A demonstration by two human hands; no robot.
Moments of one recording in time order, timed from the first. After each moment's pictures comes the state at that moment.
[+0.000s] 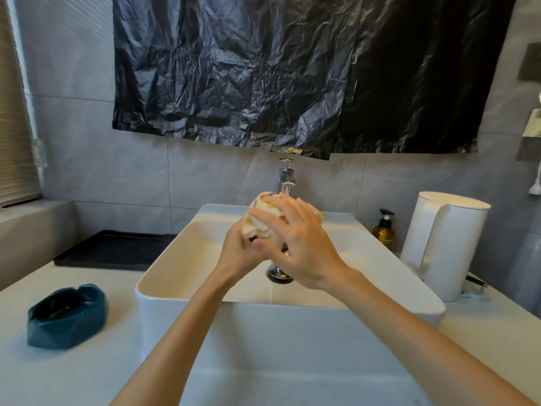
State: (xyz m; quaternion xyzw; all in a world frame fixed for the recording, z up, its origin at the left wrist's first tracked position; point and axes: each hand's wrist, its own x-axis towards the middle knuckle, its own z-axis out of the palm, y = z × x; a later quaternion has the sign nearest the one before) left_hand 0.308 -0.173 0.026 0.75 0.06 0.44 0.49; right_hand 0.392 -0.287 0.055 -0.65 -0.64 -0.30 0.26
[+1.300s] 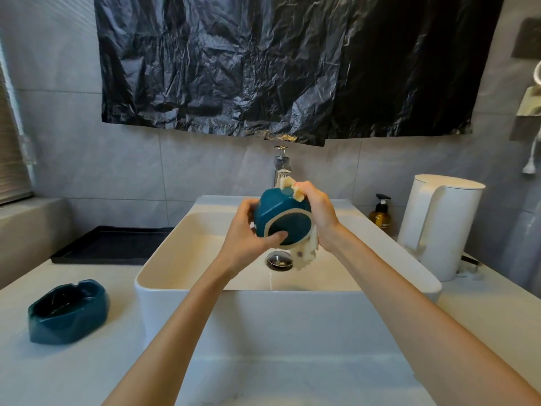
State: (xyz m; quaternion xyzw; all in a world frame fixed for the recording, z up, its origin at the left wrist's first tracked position) left_hand 0.304 -0.183 0.030 0.77 0.07 0.40 0.50; right_hand 0.410 -0.282 0.075 -0.61 -0.39 0.14 0.68
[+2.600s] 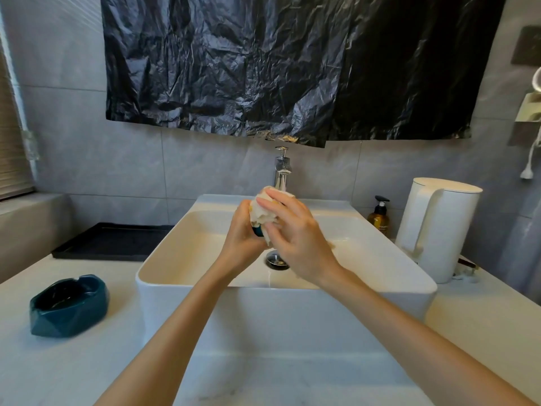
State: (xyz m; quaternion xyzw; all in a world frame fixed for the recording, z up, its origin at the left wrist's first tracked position) left_hand 0.317 -0.173 0.018 0.77 0.07 0.45 0.44; right_hand 0.382 -0.287 0.035 -0.62 -0.60 -0.24 0.45
